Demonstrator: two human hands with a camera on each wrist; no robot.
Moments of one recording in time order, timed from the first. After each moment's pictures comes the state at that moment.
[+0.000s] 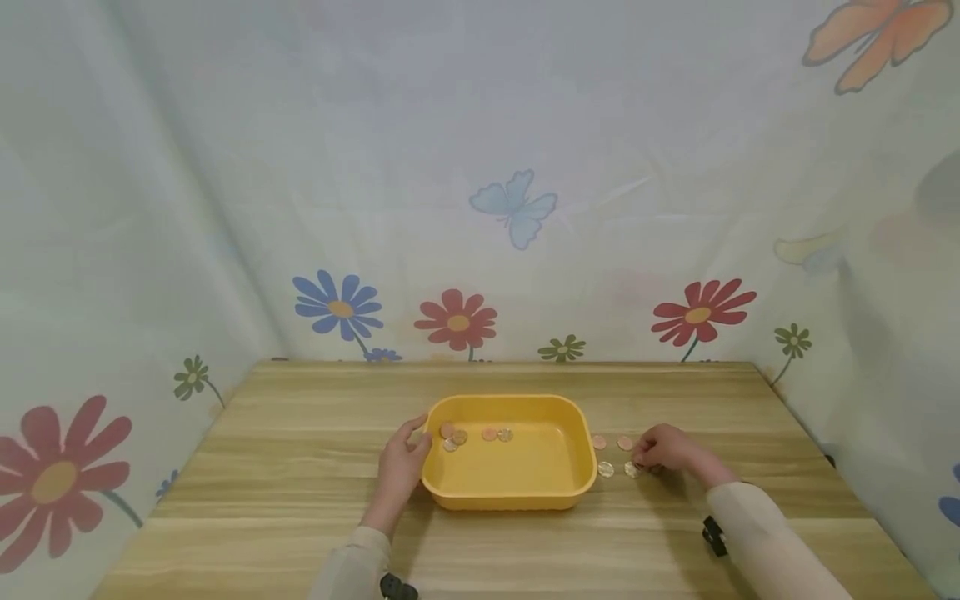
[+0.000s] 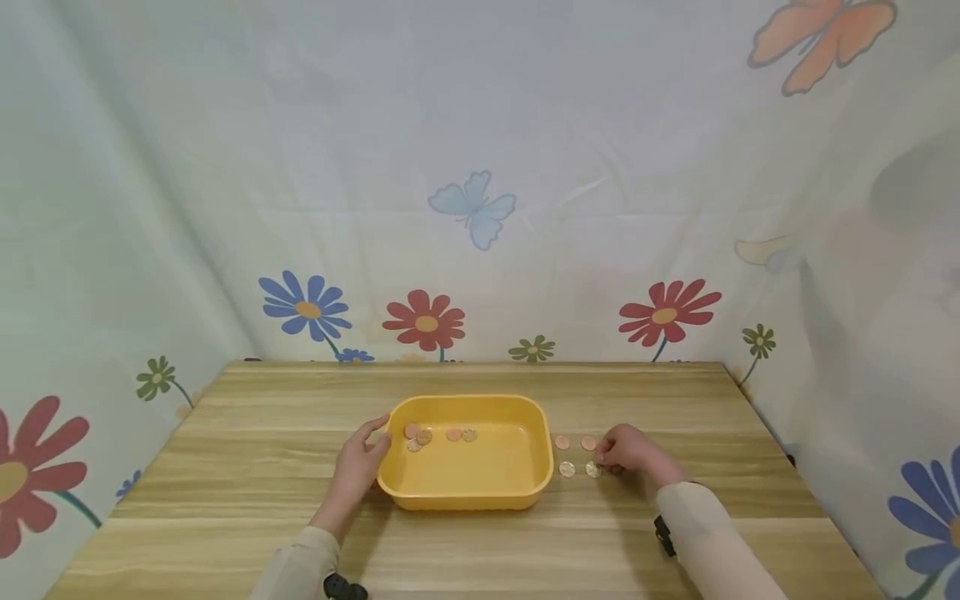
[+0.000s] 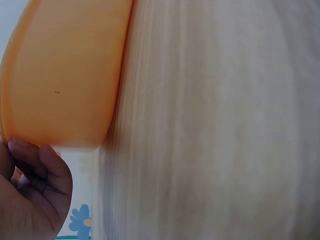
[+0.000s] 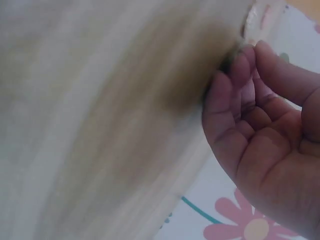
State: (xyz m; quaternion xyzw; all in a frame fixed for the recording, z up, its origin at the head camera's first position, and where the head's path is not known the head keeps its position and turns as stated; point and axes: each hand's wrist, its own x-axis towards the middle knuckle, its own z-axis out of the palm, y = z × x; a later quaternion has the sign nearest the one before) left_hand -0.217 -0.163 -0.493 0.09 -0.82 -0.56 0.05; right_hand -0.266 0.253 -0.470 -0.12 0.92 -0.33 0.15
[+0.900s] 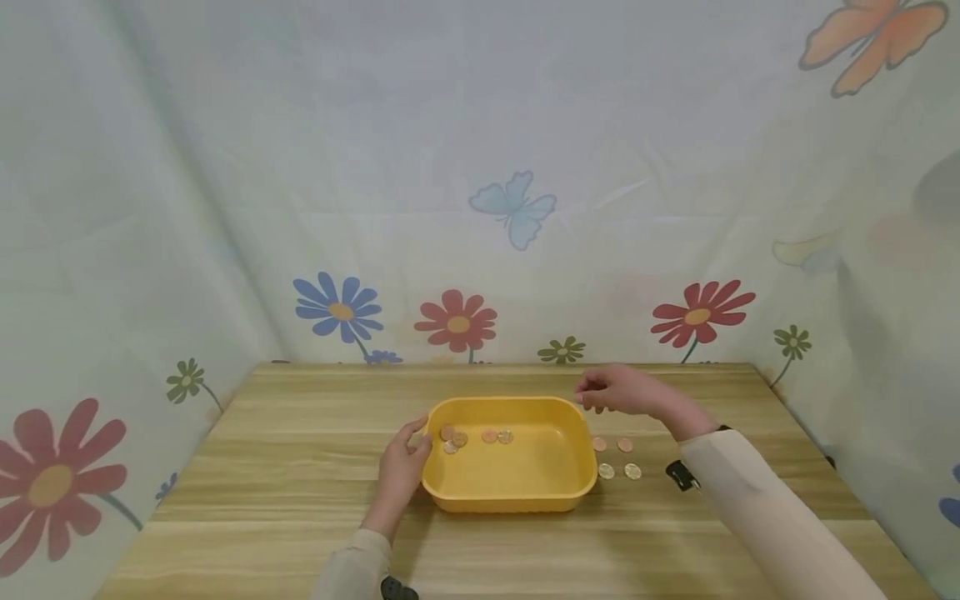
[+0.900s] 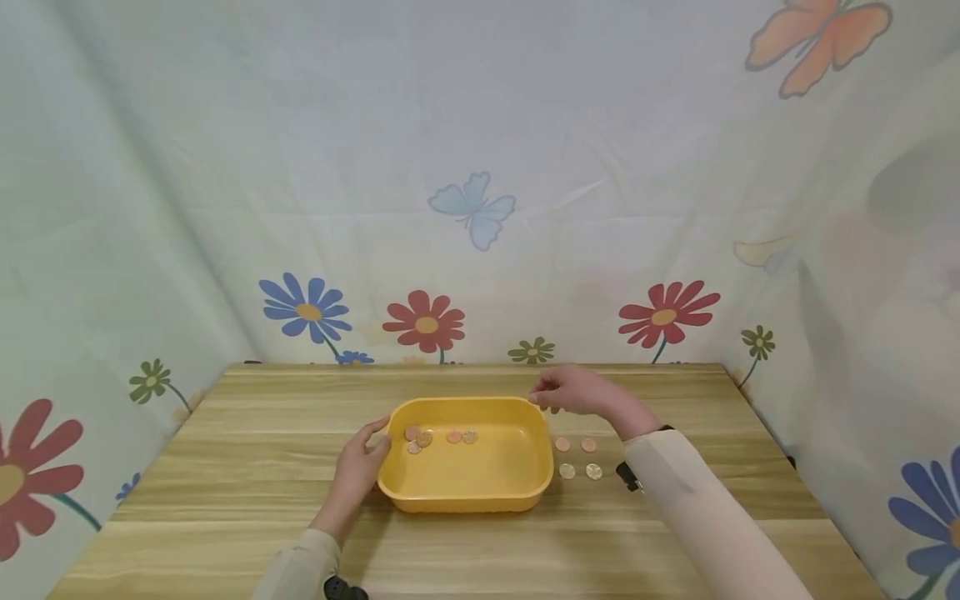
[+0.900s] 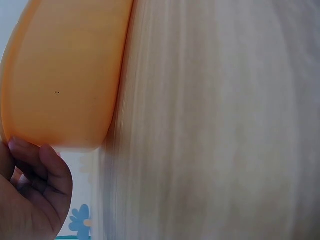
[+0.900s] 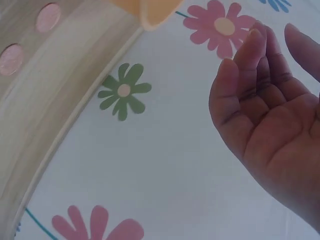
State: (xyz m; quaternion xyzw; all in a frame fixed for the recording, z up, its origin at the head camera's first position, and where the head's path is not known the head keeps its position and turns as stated) left_hand -0.220 -0.164 -0.498 0.08 -0.83 -0.55 0.06; right_hand -0.277 0.178 -0.361 -0.26 0.91 -0.29 0.14
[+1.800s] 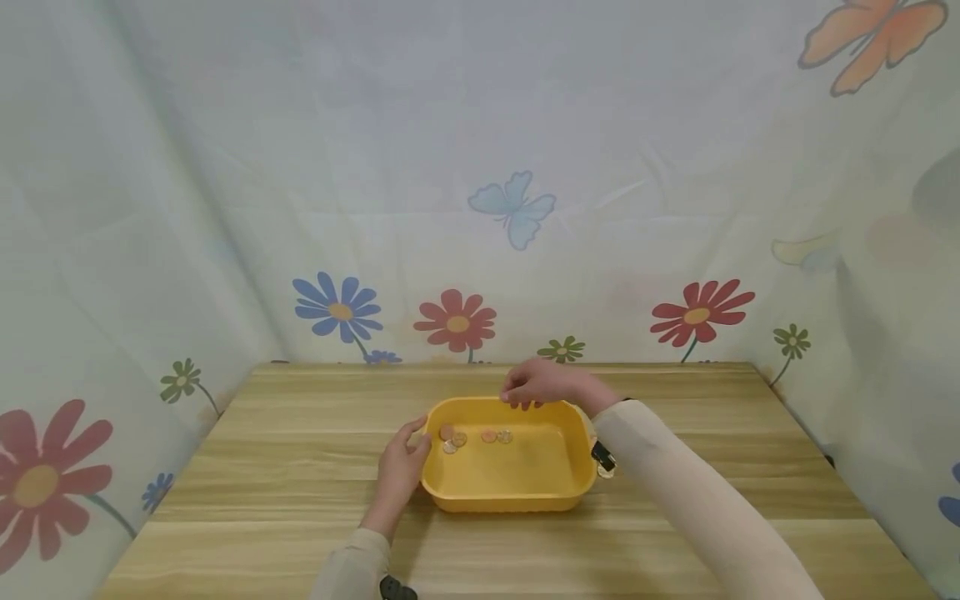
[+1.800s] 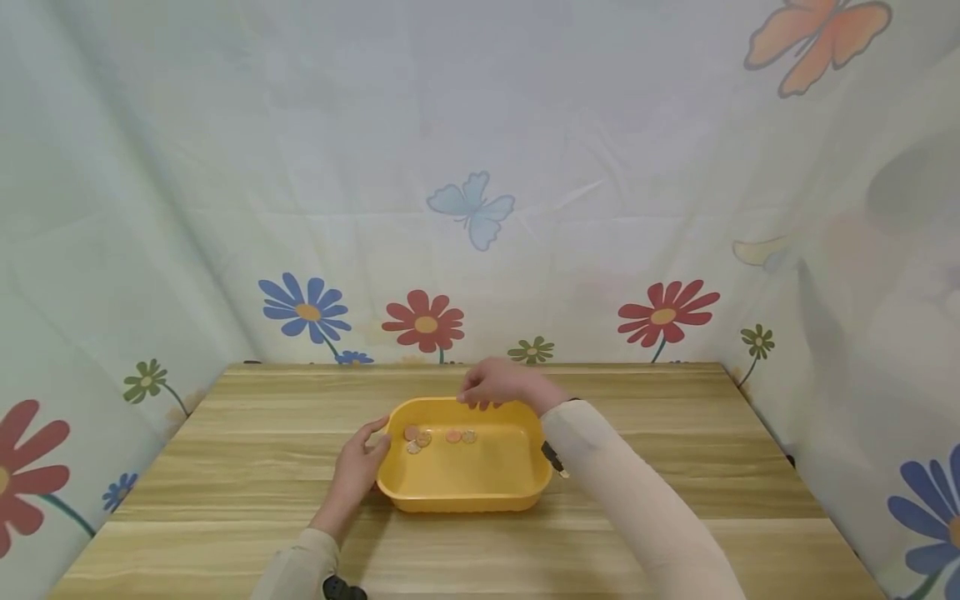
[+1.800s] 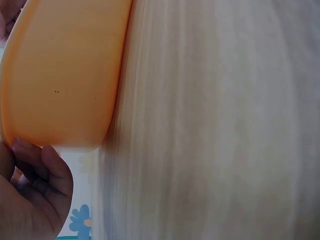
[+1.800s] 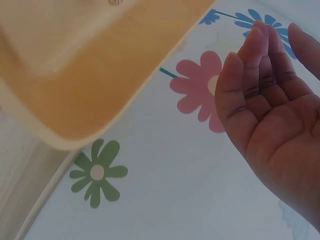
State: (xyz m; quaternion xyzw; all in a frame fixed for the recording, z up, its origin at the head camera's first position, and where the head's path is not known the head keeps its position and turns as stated) left_hand -0.220 -0.164 -0.497 0.09 -0.83 -0.54 0.06; right_hand -0.300 0.084 -0.365 -0.28 0.89 -0.28 0.21
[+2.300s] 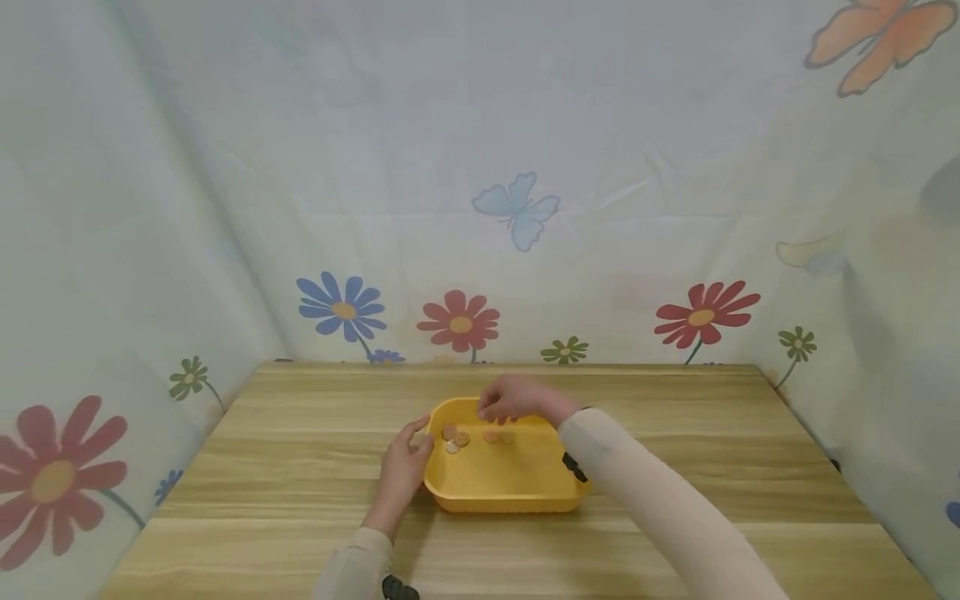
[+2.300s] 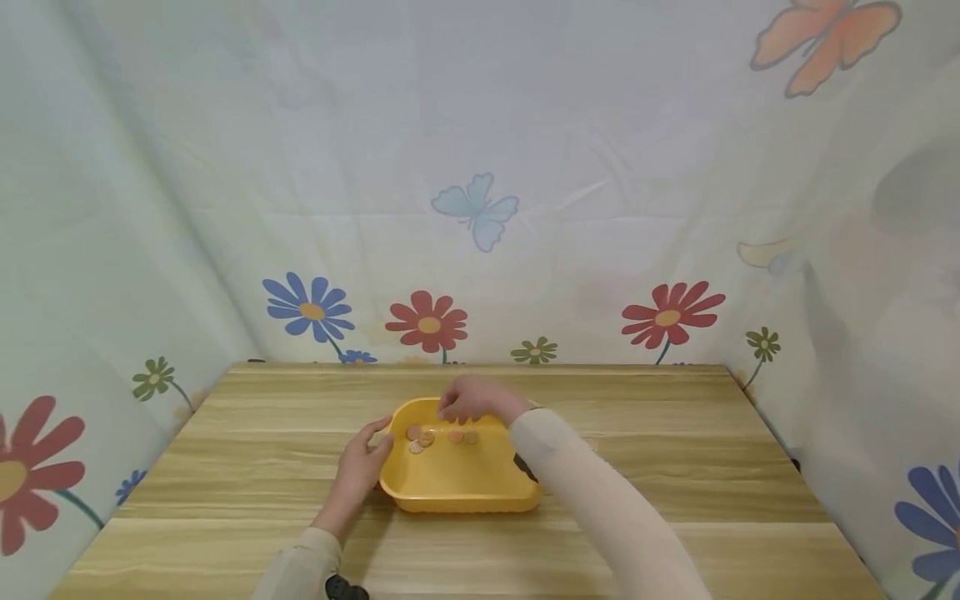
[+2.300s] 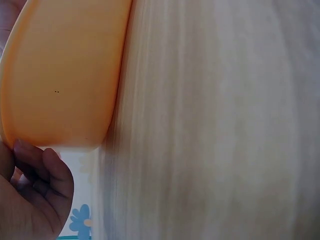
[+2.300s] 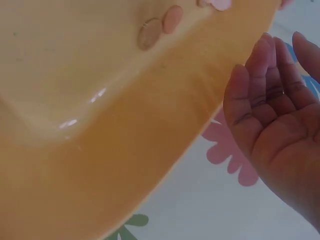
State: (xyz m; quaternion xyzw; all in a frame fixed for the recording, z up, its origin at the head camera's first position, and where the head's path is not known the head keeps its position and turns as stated) left_hand -0.219 -0.164 -0.494 0.09 -0.83 -0.55 0.06; right_hand -0.311 0.043 -0.401 -0.28 0.90 -0.26 0.22
